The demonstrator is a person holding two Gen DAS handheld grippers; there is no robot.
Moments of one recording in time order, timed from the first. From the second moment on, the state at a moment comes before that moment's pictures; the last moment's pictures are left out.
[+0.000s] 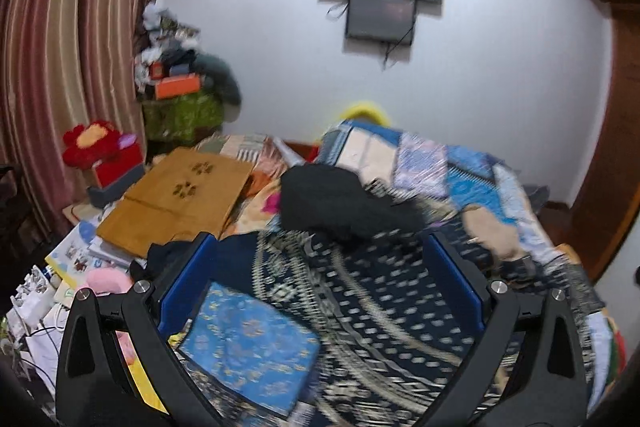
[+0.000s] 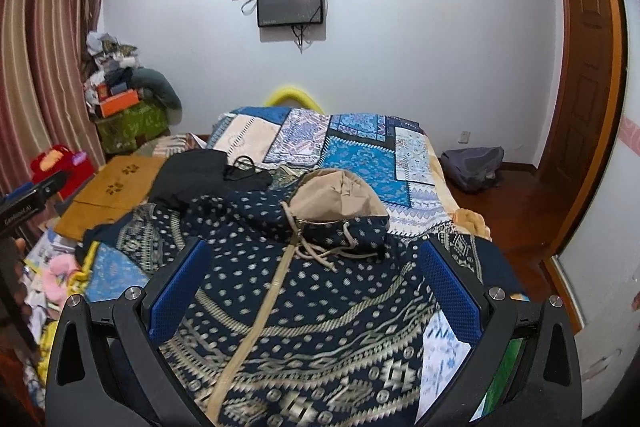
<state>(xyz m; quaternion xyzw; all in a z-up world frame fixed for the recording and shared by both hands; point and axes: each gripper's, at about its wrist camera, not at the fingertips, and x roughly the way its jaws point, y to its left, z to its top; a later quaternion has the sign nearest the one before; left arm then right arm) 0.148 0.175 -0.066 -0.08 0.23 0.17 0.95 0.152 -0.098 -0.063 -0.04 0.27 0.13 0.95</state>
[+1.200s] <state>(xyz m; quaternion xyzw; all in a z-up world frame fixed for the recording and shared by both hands) 0.255 0.402 -0.255 -0.32 0.41 0.24 0.82 0.263 -0.066 -0.140 -0.07 0.40 0.13 0.91</state>
